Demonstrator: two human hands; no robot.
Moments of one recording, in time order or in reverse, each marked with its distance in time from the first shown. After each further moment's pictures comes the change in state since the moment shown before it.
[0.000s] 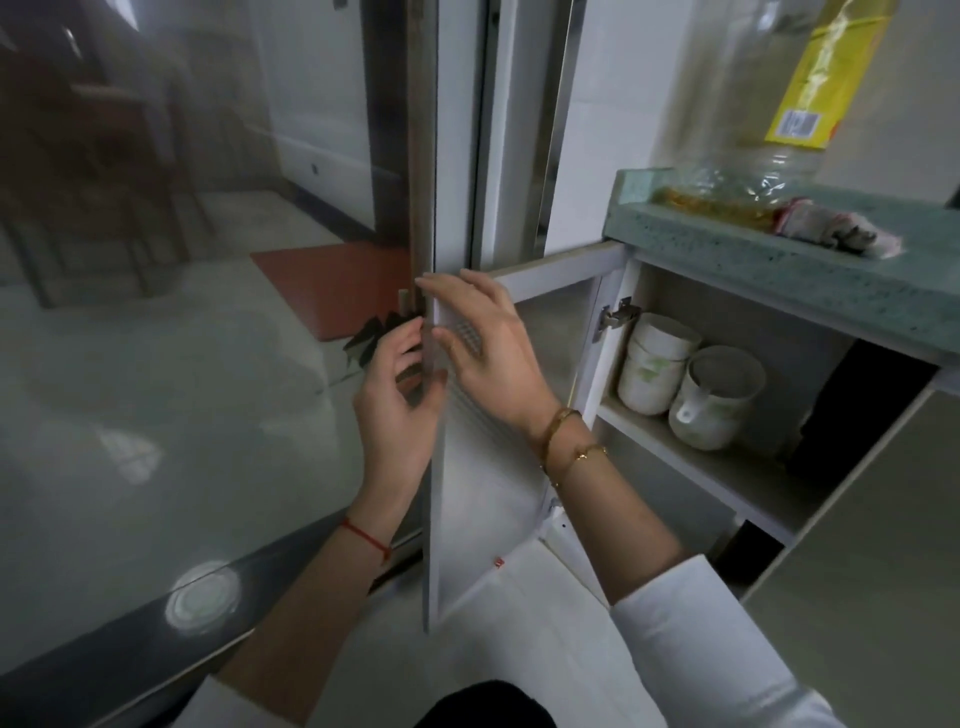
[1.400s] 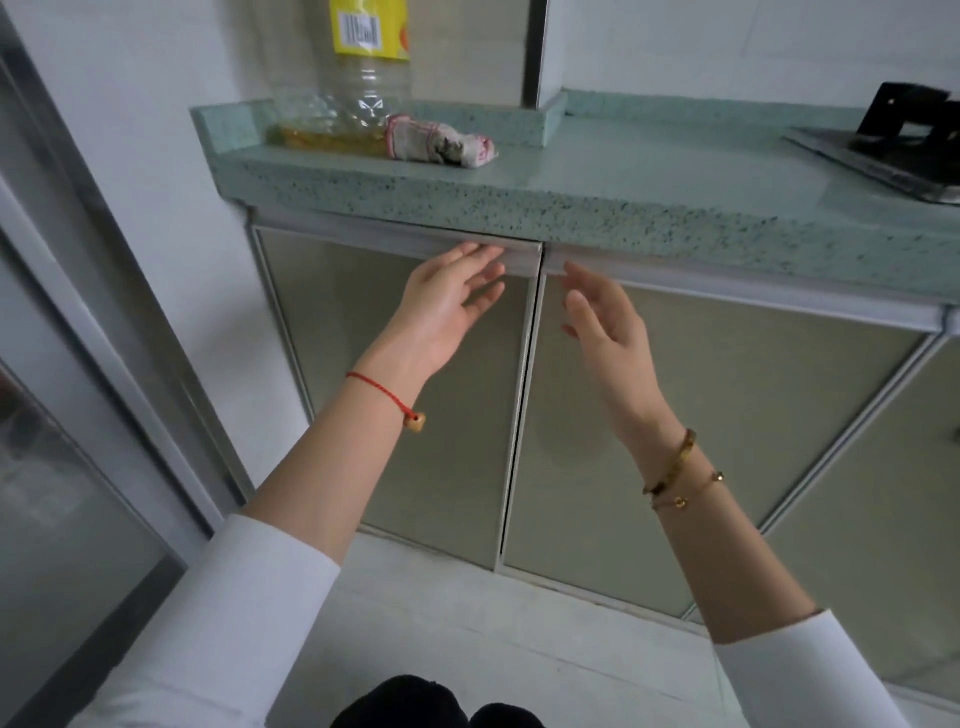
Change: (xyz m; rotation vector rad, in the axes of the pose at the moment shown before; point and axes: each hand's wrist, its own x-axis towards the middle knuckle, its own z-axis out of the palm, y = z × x) left_hand -0.042 0.132 0.286 -0.881 -0.974 -0.845; right_hand -0.203 0.093 -0.251 0.056 0.751 0.727
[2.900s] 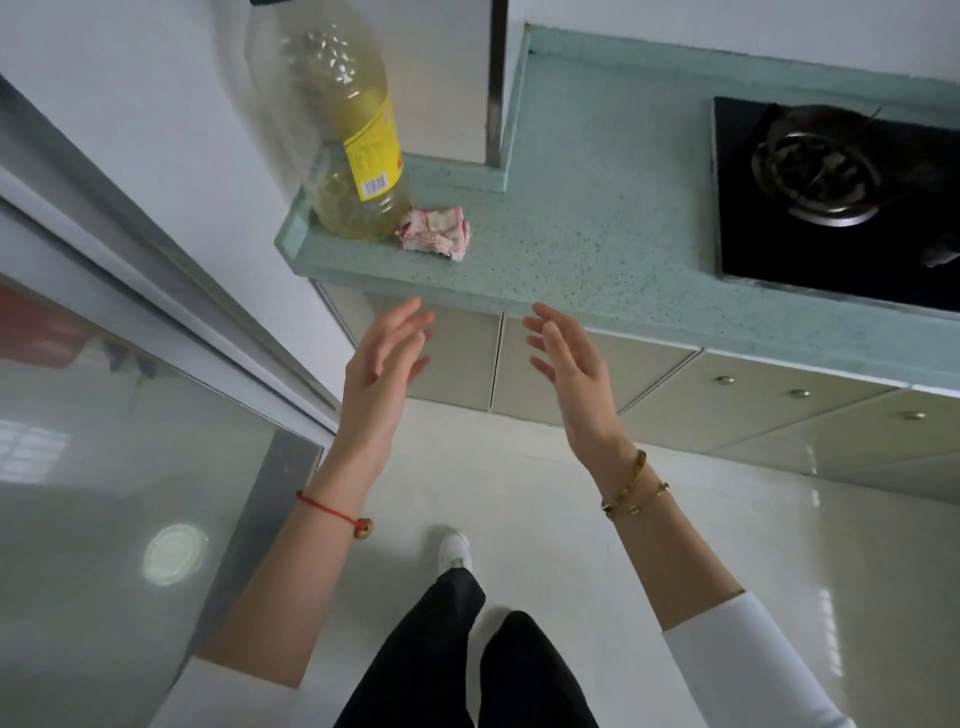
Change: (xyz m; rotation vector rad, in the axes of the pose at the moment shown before) left_hand -0.145 0.288 0.118 0.453 0.216 -0.177; right_hand 0.028 -0.340 -0.033 0.205 0.033 0.679
